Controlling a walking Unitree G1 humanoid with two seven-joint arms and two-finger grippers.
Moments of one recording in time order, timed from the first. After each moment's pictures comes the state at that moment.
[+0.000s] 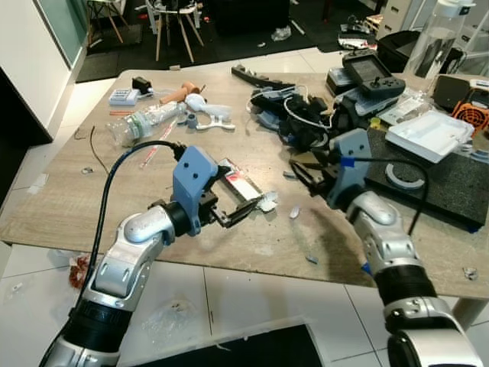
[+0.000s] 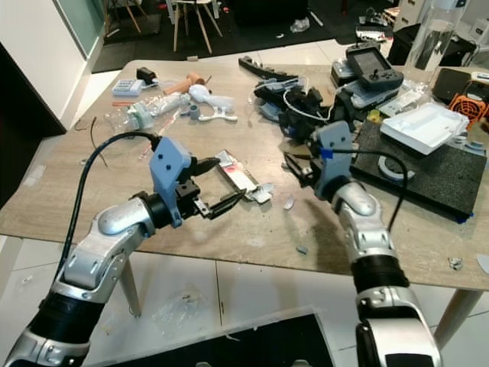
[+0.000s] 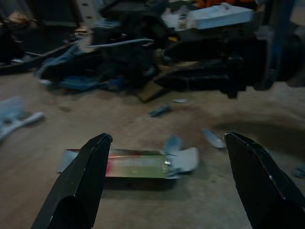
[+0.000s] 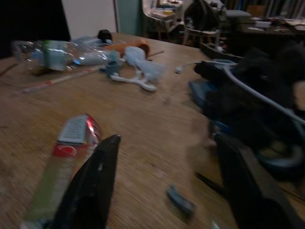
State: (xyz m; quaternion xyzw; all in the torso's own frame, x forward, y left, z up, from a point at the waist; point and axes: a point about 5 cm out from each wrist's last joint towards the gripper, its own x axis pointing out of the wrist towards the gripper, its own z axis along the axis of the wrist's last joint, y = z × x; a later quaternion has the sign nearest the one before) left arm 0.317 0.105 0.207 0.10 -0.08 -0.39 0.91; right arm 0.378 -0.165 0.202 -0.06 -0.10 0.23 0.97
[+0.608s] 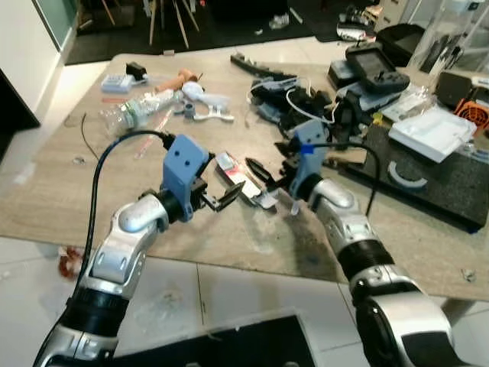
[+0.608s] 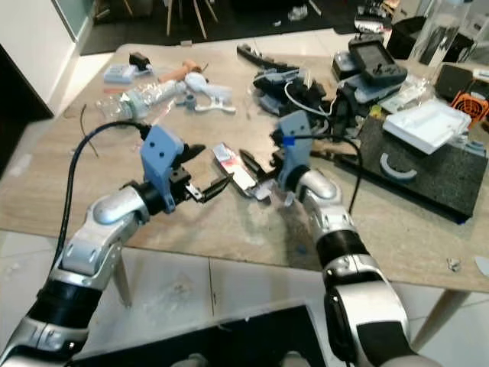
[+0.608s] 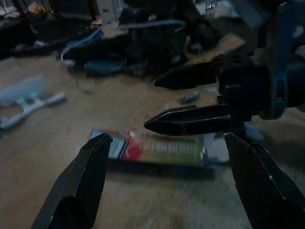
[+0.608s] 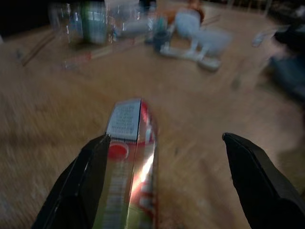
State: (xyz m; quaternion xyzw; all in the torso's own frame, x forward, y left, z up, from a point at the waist) left arm 0.322 0.121 0.211 0.12 -0.08 -0.36 0.92; right arm 0.394 -0.112 0.196 -0.05 -0.06 0.31 0.95
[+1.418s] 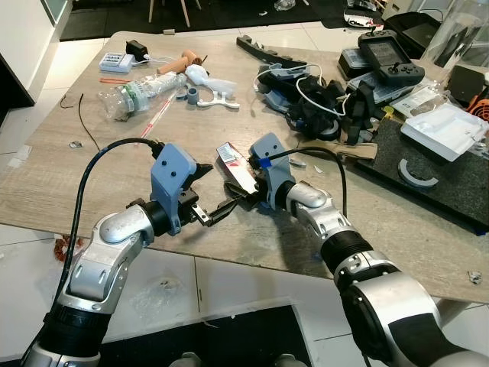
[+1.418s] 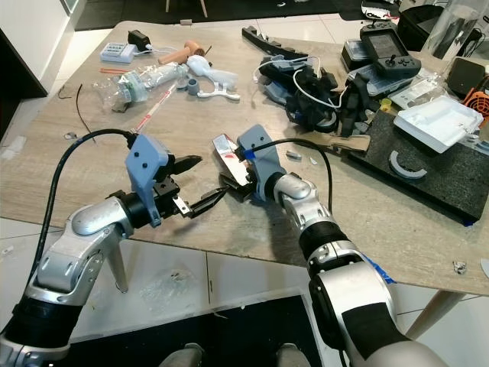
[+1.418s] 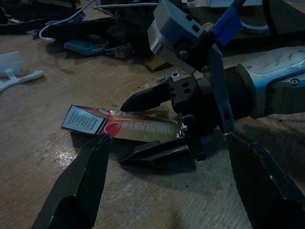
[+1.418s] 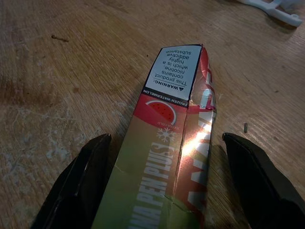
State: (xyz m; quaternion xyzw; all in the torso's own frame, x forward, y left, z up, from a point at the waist) left arm 0.305 0.128 0.209 0.10 -0.07 -0.41 0.91; right arm 0.396 -0.085 0.180 -0.14 0.01 0.34 0.93
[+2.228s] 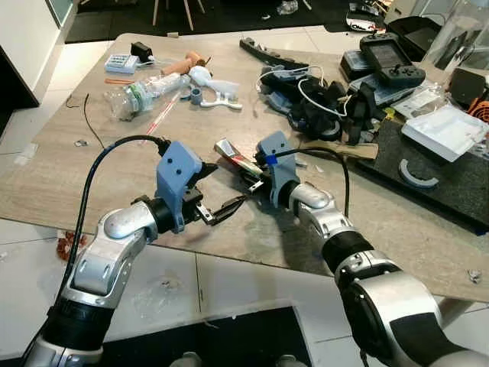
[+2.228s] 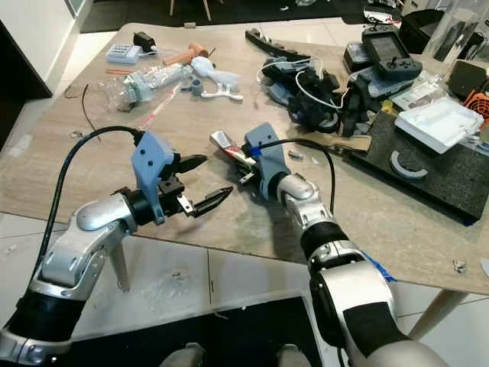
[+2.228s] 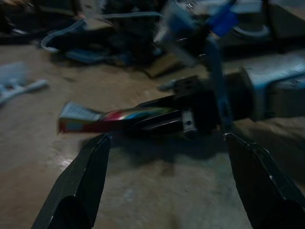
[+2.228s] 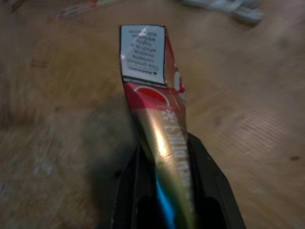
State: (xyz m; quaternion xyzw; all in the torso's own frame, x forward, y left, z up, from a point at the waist) left arm 0.310 0.123 0.214 0.10 -0.08 -0.40 0.91; right arm 0.399 -0.100 0.183 -0.07 -0.01 0.28 0.96
